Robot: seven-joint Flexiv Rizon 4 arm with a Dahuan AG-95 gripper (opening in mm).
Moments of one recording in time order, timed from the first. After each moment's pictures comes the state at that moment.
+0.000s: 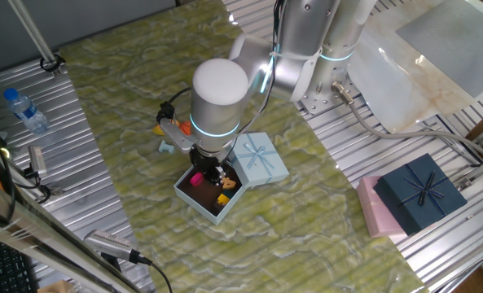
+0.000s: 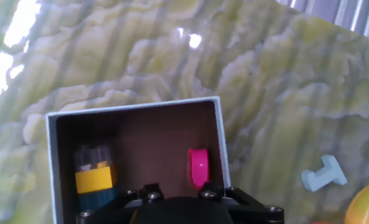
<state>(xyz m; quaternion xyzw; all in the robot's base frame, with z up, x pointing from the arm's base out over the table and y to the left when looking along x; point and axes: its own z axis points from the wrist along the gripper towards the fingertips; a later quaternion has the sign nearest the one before) 0.502 0.158 0.049 -0.12 0.99 -0.03 0.06</state>
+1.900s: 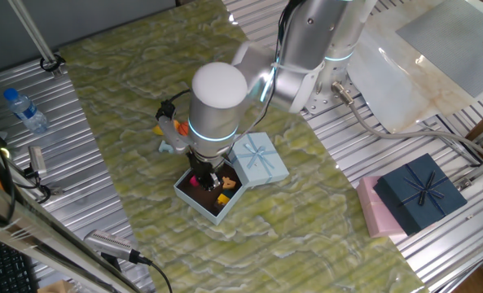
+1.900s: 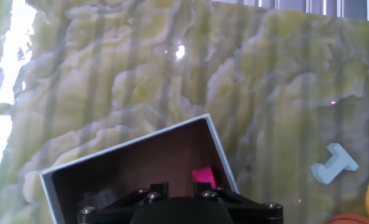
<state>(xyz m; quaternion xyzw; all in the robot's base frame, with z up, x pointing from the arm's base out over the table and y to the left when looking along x) 0.520 0.171 0.044 -0.06 1.00 -0.02 0.07</state>
